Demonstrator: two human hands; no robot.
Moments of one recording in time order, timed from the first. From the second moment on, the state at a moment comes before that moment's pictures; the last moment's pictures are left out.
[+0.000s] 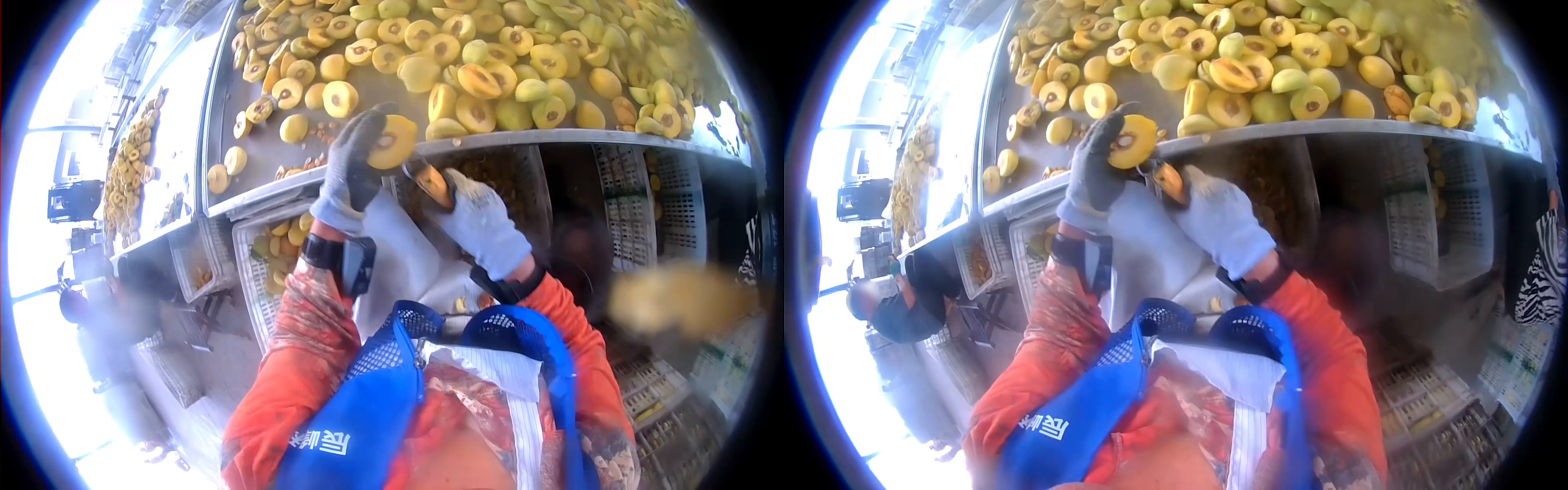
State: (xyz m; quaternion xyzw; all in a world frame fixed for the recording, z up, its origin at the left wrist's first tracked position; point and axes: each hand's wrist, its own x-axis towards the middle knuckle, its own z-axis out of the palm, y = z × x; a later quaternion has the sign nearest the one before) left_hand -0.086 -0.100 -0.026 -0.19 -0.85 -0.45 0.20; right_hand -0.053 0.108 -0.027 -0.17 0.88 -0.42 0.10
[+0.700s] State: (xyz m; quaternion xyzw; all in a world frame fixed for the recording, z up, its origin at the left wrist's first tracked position) left_hand -0.015 -0.004 0.027 0.01 -0.80 -0.58 0.17; right_hand 0.001 0.131 0.026 -0.04 0.59 -0.68 0.42
